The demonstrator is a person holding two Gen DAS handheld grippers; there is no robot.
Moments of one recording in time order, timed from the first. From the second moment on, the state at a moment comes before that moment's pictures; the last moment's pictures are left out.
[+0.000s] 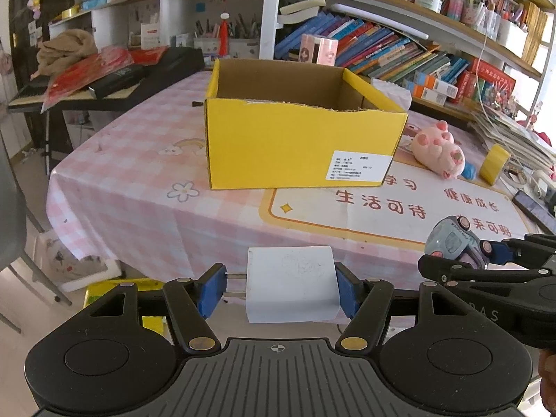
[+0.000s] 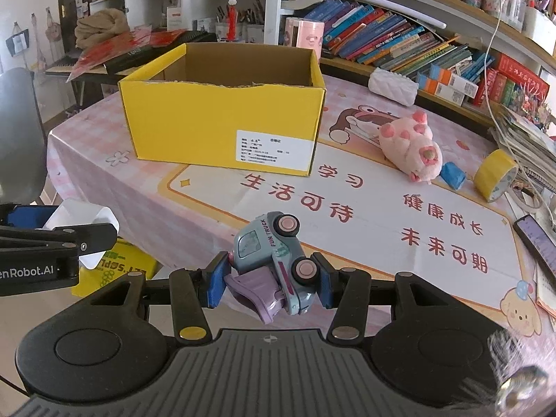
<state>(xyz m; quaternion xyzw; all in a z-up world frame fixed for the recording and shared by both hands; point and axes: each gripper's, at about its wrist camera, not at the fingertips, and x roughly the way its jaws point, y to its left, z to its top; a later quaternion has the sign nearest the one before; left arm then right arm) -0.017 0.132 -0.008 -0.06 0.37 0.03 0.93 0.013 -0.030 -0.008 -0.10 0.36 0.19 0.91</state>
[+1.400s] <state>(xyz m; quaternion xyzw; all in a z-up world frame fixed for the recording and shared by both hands) 0.127 0.152 0.050 -0.03 0.26 0.08 0.96 0.164 0.021 0.069 -0.06 0.24 0.21 0.95</state>
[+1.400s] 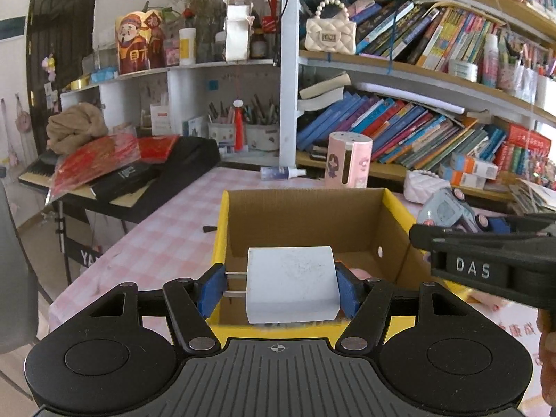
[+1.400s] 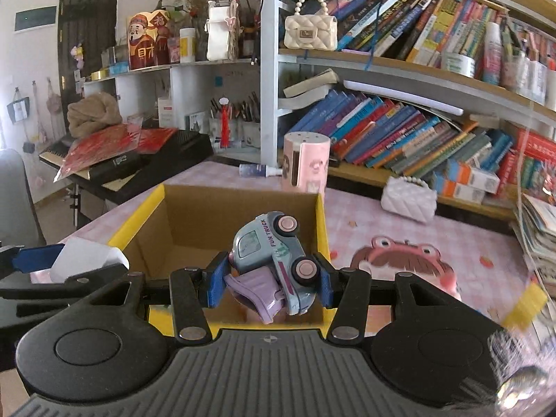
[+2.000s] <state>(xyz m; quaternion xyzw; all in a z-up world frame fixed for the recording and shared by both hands) 0.200 0.138 0.015 0.00 0.33 0.10 0.94 0.254 0.040 0.048 -0.10 0.27 0.27 0.92</state>
